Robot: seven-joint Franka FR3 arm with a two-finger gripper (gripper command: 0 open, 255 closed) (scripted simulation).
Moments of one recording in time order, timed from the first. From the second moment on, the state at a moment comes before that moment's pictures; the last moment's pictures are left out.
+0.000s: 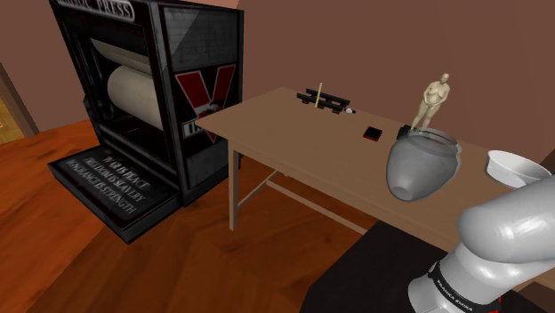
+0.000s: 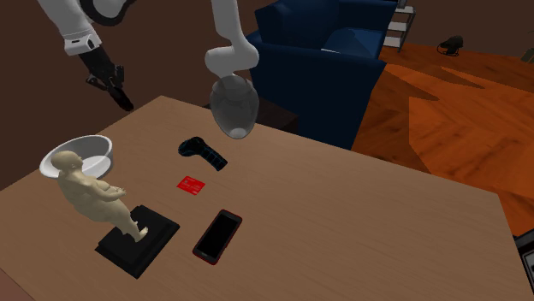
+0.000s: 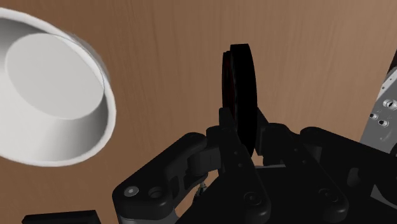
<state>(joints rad) -0.52 -0.27 -1.18 -2.04 -0.16 1.84 -1.93</state>
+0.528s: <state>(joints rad) -0.48 -0.22 -1.25 -2.12 -0.13 1.95 -1.97</state>
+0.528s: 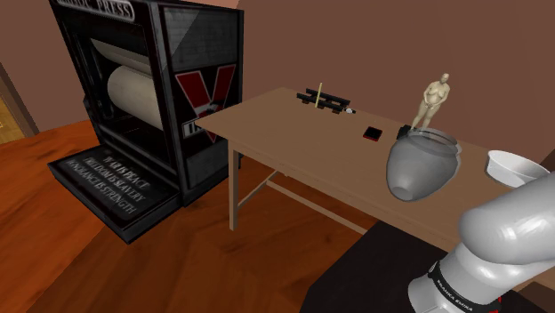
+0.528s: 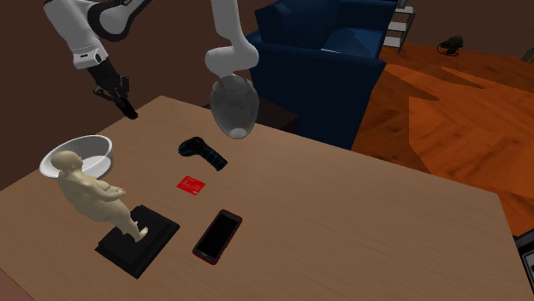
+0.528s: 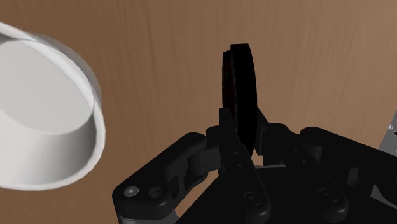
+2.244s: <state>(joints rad) -0.38 -0.13 -1.38 -2.19 -0.03 2.07 -2.05</state>
